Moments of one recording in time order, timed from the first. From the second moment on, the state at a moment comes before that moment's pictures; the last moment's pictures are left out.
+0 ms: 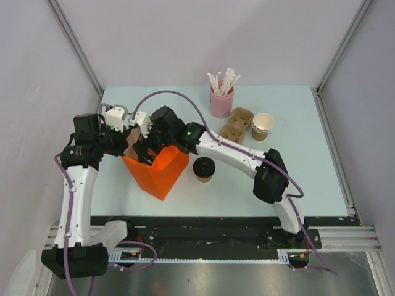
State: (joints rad) left arm 0.09 1.01 1.17 -0.90 0.32 0.29; right arm 1.03 2.16 2.09 -0.46 -0.29 -0.10
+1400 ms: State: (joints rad) left arm 0.07 1.01 1.17 -0.91 0.33 0.25; right arm 1.02 2.22 2.38 -0.75 -0.07 -0.28
